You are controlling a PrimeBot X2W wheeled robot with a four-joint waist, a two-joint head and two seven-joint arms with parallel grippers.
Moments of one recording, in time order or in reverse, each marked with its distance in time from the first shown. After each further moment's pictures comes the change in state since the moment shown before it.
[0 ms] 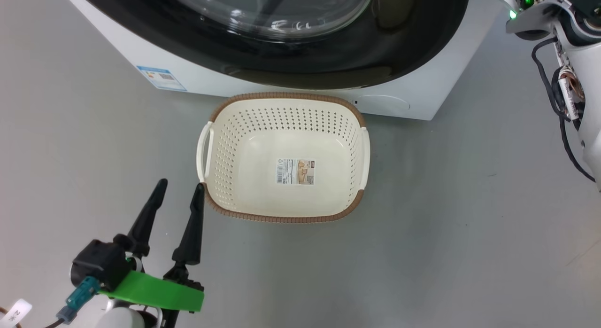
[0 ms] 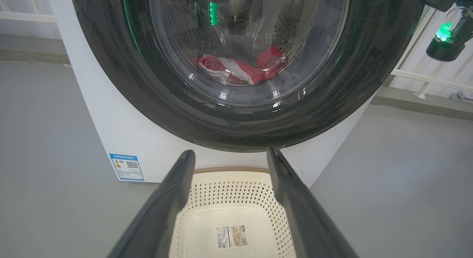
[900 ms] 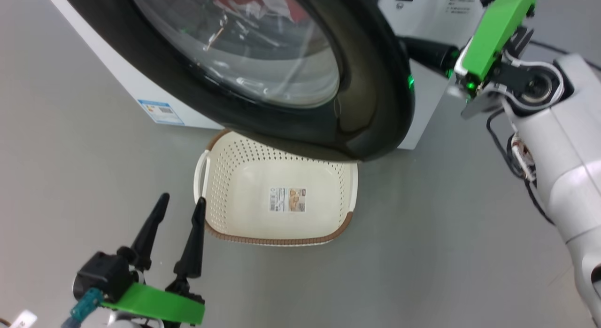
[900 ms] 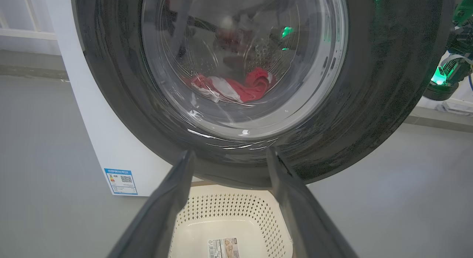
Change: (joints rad) left arm 0.033 -0.004 -0.001 0.007 -0.001 0.000 0.000; right arm 0.174 0.023 0.122 -0.084 -0.030 0.000 0.190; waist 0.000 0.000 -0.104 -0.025
